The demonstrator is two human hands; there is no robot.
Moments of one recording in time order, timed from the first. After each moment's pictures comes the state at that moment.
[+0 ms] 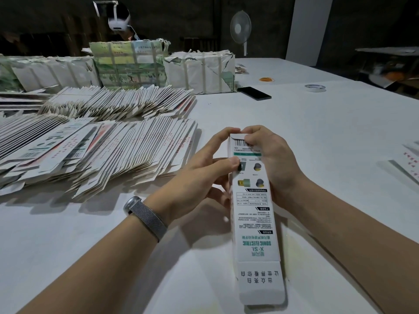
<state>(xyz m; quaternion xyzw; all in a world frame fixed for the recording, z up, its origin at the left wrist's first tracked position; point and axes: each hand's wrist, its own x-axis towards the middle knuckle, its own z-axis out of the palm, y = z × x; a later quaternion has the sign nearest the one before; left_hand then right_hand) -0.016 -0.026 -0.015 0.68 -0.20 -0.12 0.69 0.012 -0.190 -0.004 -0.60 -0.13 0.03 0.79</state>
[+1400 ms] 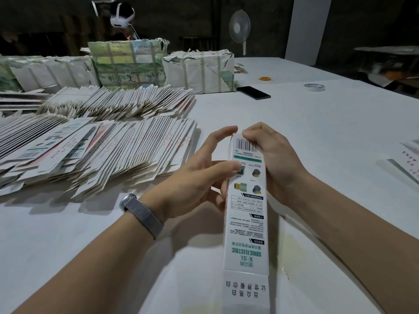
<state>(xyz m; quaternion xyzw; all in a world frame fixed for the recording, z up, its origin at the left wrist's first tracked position) -0.011 -0.018 -0.019 0.64 -0.23 -0.19 0.71 0.009 -0.192 0.004 -0.65 -0.10 0.02 0.75</state>
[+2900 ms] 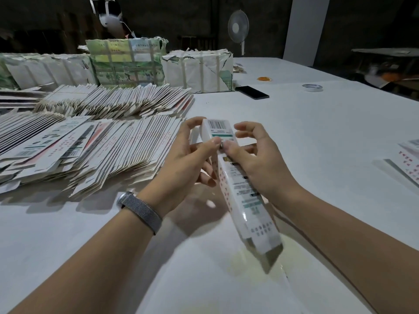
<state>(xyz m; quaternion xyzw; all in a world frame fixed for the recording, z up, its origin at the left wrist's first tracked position) -0.002 -0.018 -0.018 0.67 -0.14 0.04 0.73 0.011 -0.184 -0.016 -0.77 -0.15 -0.08 0.61</state>
